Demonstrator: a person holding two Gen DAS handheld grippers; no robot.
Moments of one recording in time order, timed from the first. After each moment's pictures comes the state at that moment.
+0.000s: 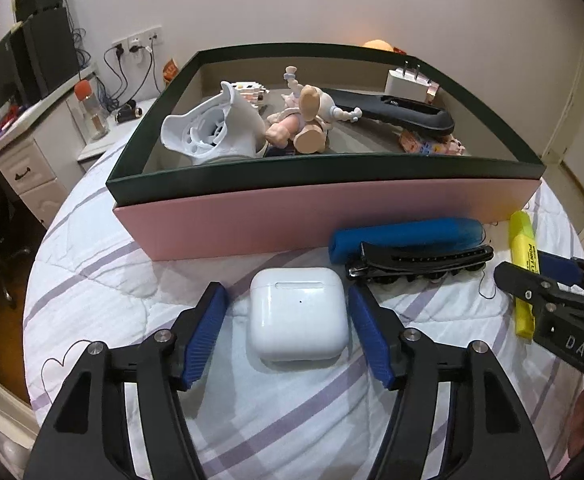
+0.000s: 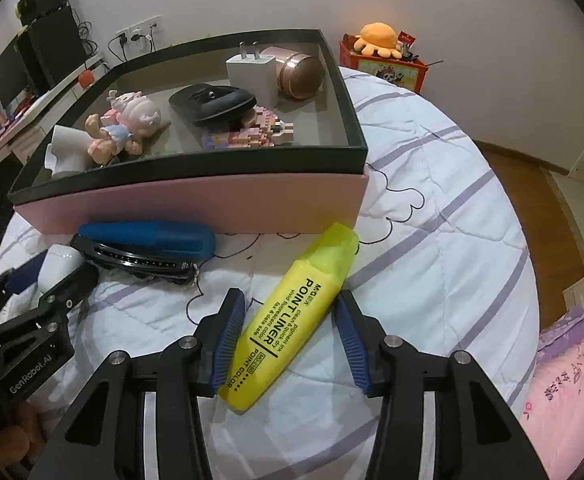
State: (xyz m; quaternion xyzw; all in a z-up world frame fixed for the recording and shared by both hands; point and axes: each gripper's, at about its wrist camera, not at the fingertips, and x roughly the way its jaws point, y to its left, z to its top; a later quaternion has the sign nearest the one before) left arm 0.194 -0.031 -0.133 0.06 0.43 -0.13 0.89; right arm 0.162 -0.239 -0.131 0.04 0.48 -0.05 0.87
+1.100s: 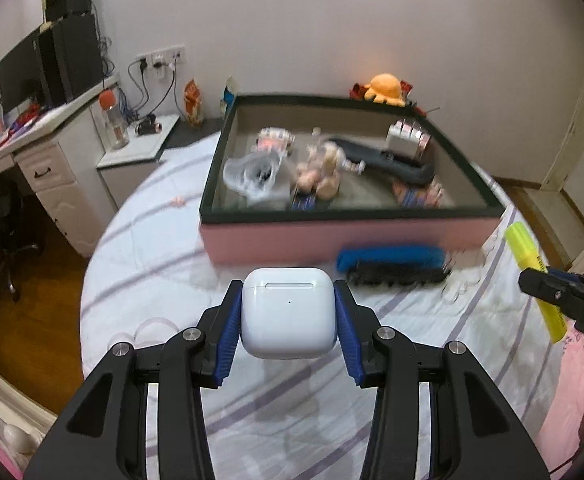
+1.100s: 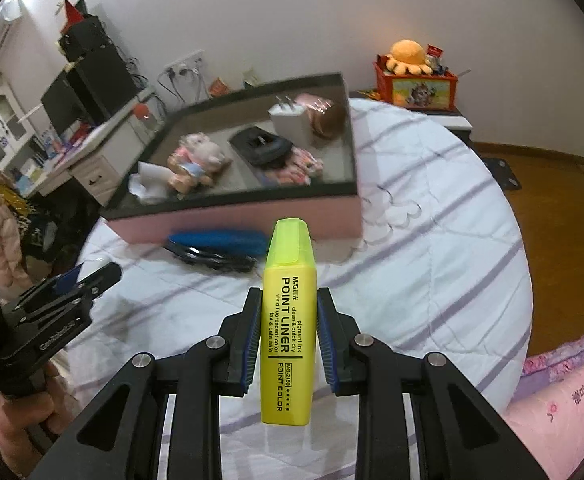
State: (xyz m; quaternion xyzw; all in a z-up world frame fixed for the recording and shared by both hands) left arm 0.157 -0.003 -0.073 0.03 0.39 -0.12 0.91; right arm 0.122 -0.253 -0.073 0.11 0.43 0.06 0.89
